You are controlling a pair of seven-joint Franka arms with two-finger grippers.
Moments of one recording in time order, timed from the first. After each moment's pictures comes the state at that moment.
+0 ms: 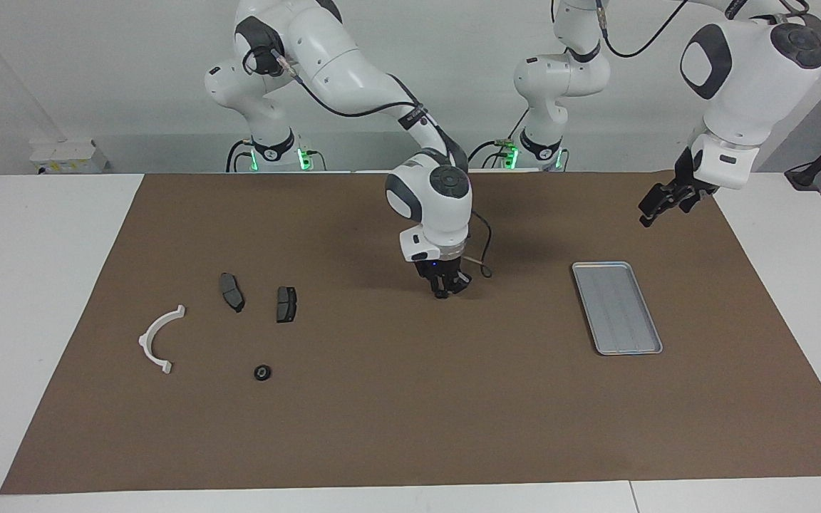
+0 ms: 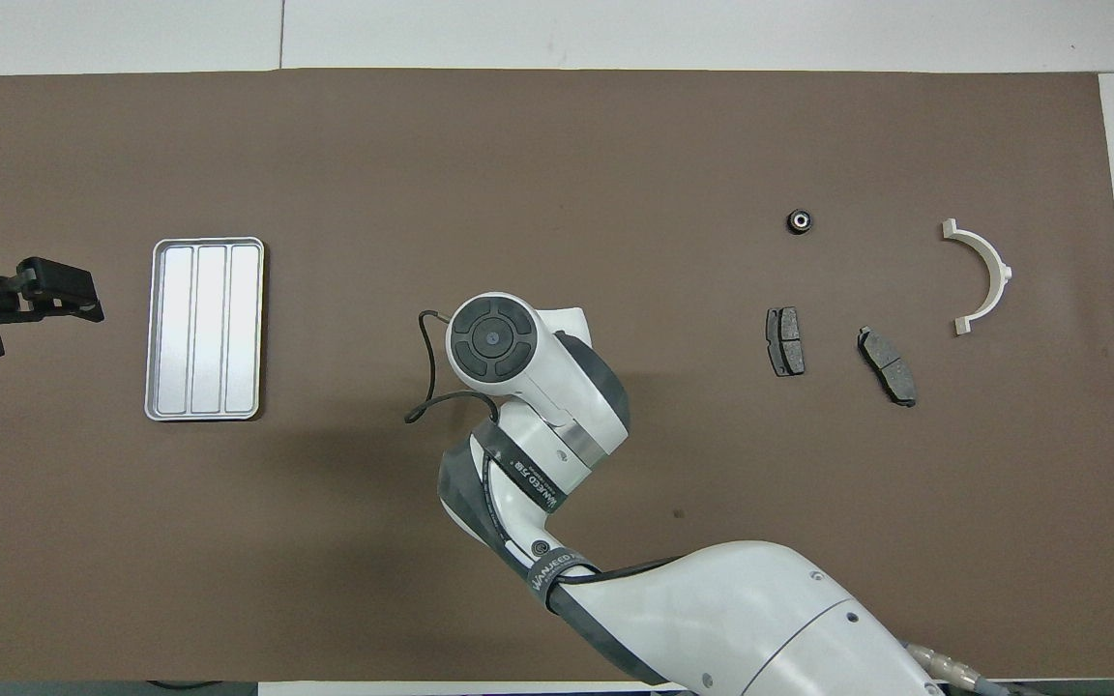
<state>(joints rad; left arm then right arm) -0.01 -0.05 0.01 -1.79 0.01 1.73 -0.27 0.68 0.60 0.02 -1.59 -0.03 2.24 1.34</state>
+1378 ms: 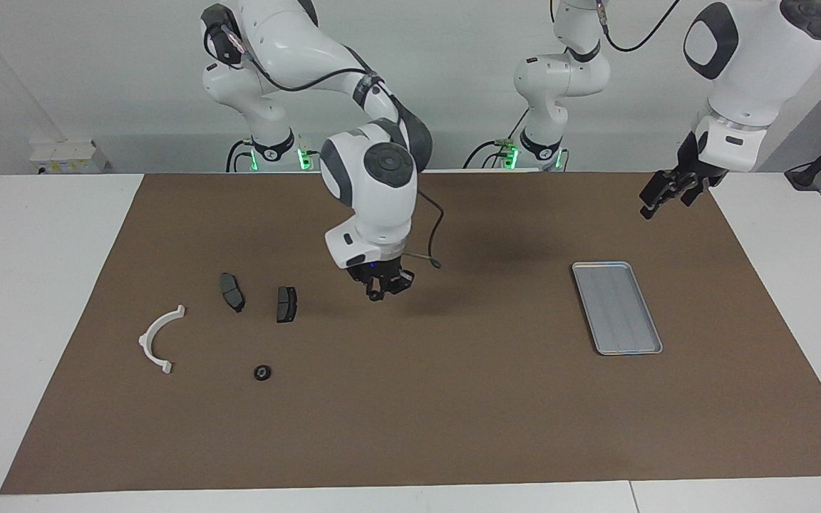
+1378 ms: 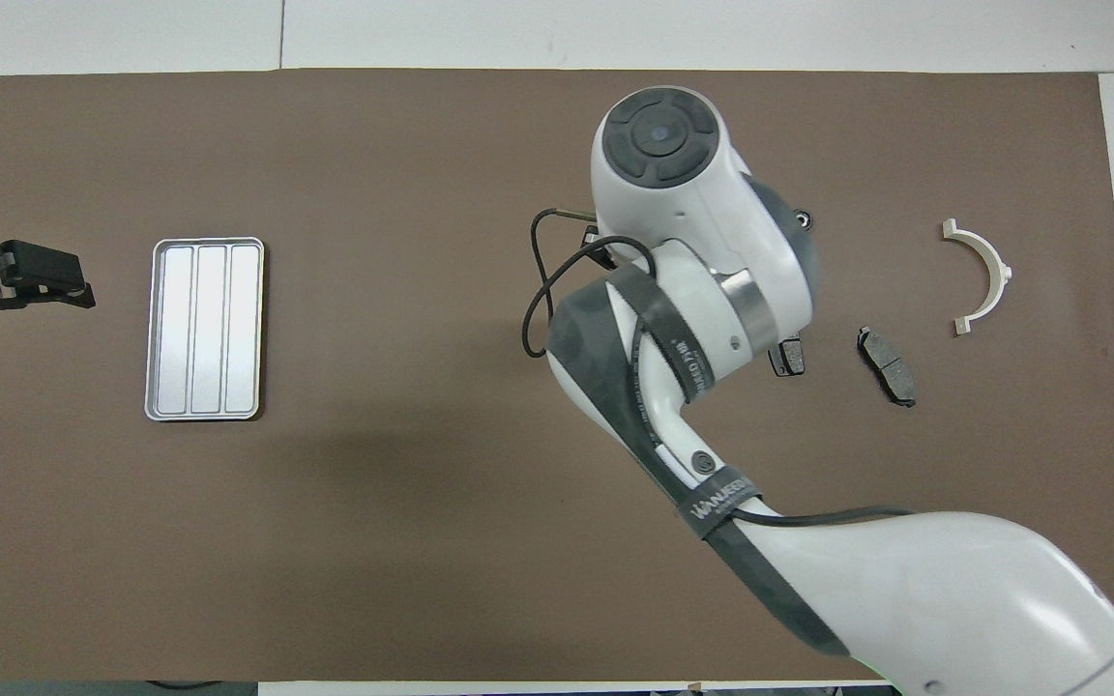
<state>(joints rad) -0.01 -0.05 -0.01 -1.69 -0.02 1.65 -0.27 0.44 0.45 0.01 -1.36 -0.09 1.75 0.77</state>
